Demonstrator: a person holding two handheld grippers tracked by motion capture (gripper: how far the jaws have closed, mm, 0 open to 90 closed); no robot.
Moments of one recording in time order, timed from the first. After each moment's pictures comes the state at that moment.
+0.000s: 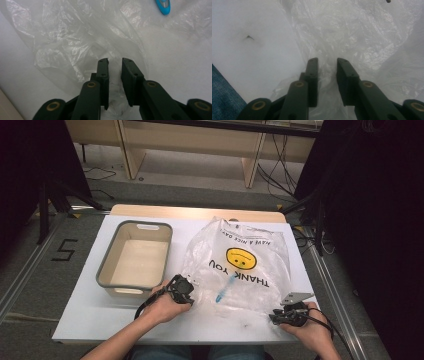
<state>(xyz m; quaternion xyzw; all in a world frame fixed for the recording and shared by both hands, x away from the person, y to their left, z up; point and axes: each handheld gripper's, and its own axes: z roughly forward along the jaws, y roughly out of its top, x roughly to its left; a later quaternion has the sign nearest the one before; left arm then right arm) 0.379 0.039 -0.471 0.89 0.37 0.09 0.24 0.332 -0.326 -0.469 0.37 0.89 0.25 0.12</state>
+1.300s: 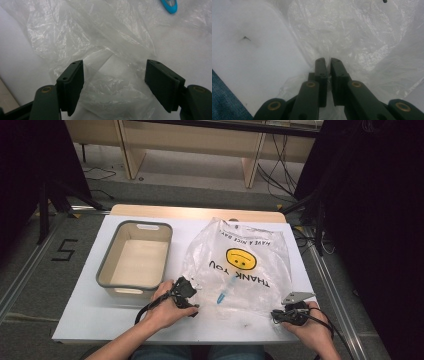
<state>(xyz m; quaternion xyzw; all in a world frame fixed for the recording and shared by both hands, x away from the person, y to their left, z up) 0.370 0.031 -0.471 0.89 0.35 0.15 0.24 0.333 -0.329 -0.470 0.38 0.88 0.25 0.12</state>
